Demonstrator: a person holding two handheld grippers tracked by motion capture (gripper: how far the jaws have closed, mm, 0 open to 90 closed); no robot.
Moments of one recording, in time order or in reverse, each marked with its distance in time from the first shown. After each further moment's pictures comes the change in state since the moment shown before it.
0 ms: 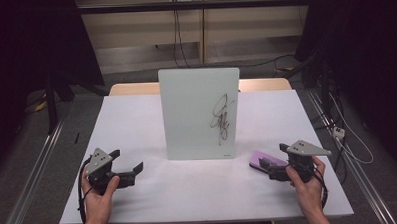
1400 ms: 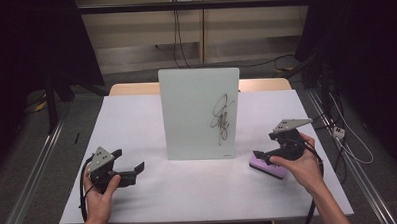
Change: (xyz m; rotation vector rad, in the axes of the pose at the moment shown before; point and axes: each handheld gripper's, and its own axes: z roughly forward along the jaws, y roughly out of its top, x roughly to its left) left arm 0.003 -0.001 0.006 0.019 -0.023 0.006; right arm -0.017 0.054 0.029 0.255 0.153 -0.127
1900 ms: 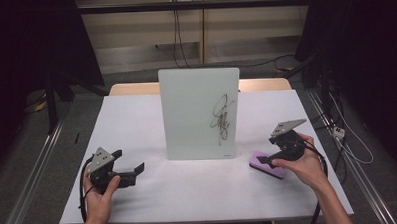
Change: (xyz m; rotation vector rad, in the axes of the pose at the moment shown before) left arm 0.000 -0.001 -0.001 0.003 -0.007 -0.001; right arm -0.010 -0.007 0.007 0.135 0.045 -0.102
